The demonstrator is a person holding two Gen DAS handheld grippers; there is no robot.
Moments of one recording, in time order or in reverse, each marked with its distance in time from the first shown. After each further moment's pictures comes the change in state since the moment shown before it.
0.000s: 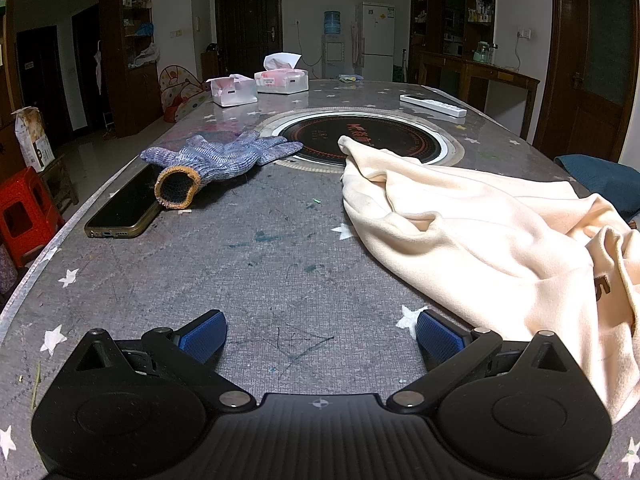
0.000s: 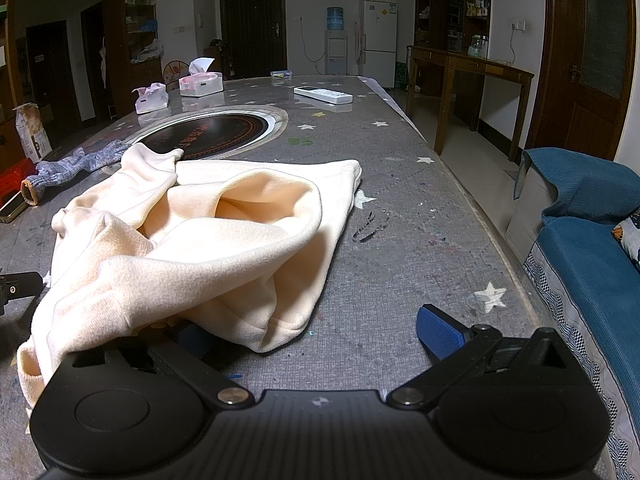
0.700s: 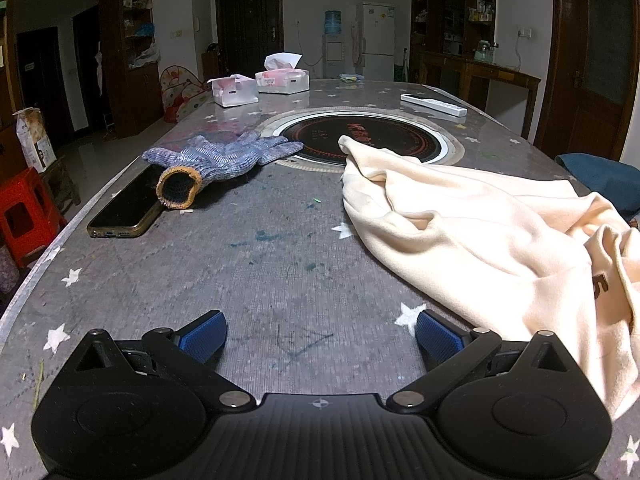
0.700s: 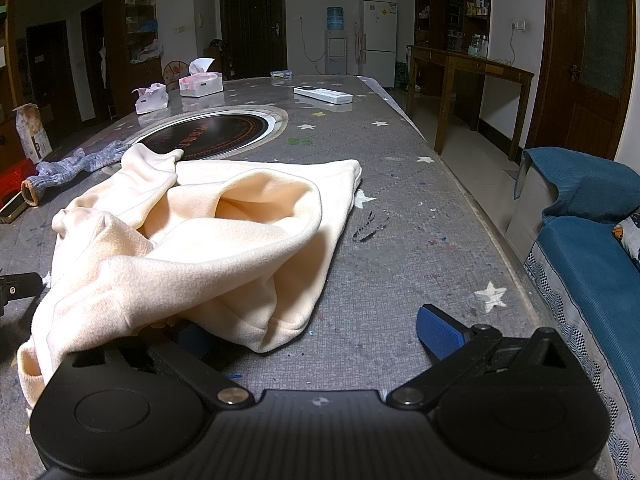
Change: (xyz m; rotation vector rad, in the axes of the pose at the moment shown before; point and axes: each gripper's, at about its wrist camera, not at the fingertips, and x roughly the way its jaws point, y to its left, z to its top) left arm -0.003 -0.001 -0.001 0.002 0.006 0.006; right arm 0.000 -0.001 0.000 0.001 0.001 0.001
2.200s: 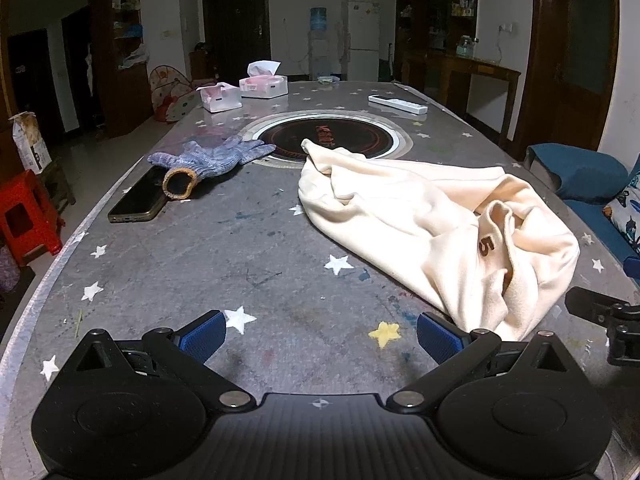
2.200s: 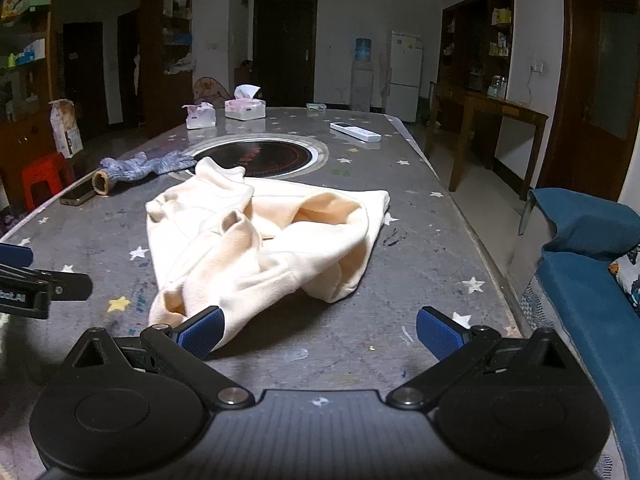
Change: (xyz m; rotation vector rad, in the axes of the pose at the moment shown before) left arm -0.088 -0.031 -0.018 0.022 0.018 -0.028; right arm -0.099 0.030 -0.027 -0.085 -0.092 0.042
